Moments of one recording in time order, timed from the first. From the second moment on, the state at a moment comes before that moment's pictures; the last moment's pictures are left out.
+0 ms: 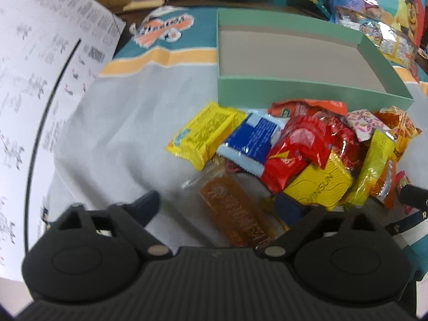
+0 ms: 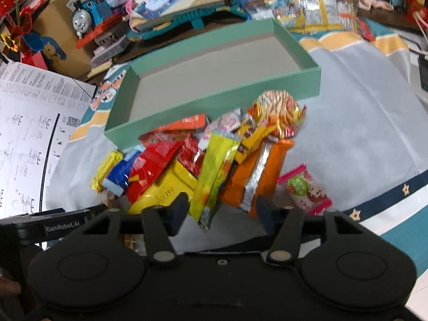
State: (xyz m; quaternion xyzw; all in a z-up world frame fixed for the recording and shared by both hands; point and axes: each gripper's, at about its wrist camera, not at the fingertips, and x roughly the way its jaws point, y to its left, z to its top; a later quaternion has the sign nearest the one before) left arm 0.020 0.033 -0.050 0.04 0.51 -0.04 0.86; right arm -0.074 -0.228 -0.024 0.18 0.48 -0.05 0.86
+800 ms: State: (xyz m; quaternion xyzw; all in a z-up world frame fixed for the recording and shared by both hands) left arm 0.027 0.060 -0.080 -0.01 0.53 -0.06 0.85; right arm -0.023 -0.206 -0.062 0.18 0.50 -0.05 0.85
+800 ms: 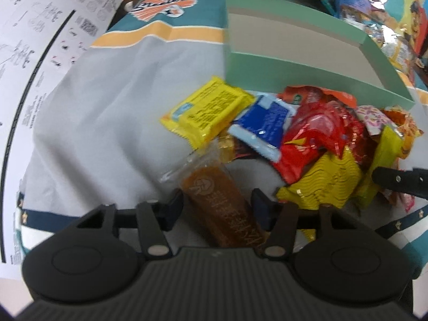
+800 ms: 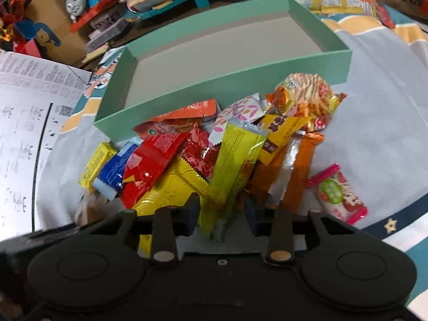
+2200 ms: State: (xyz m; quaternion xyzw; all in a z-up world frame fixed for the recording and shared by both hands) left arm 0.143 -0.007 0.047 0.03 0.39 -0.15 0.91; right arm 0.095 -0.258 0.039 0.13 0.44 0.03 0.89
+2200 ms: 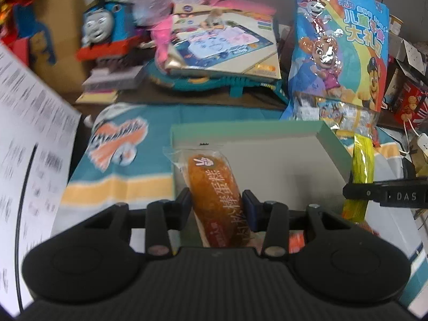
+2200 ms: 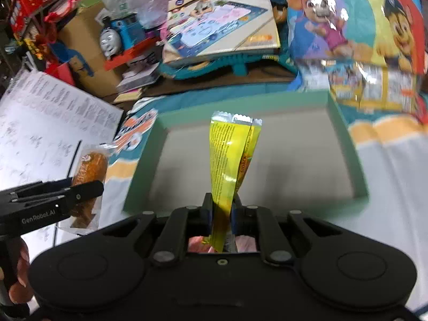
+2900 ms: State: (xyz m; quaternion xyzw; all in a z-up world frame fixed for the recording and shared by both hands) left arm 0.302 -0.039 -0.055 0.07 0.46 -0.12 0.88; right arm 0.259 -0.246 -0.071 0.09 0.52 0.04 0.85
